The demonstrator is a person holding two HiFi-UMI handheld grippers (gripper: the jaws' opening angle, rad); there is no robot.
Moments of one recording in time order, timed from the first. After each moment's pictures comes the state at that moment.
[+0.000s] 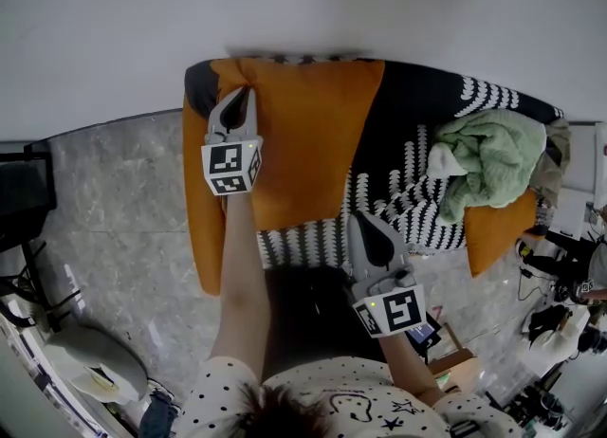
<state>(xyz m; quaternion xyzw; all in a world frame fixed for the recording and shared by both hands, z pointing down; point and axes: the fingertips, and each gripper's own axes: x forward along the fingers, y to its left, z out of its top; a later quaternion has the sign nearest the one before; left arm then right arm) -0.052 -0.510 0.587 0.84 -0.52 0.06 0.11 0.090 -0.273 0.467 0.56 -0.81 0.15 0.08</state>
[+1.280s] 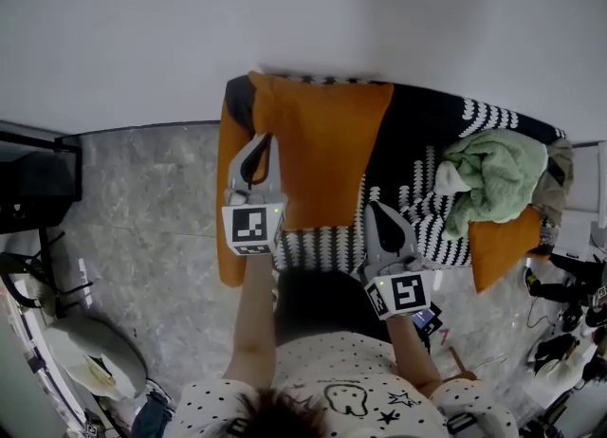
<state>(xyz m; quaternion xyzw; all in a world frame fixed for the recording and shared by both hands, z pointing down) -0.067 -0.390 0.440 0.83 -0.55 0.03 0.05 0.097 -0.263 0.424 0.56 -0.82 0.11 0.08</state>
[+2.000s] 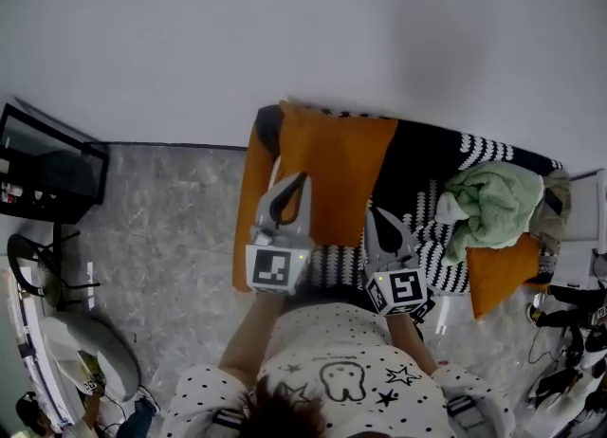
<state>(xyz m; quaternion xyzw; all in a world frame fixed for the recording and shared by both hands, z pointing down) -0.043 -0.304 0.314 0.85 -0.53 -0.02 0.03 0.080 -0.253 0.374 0.54 -0.84 0.09 0.06</state>
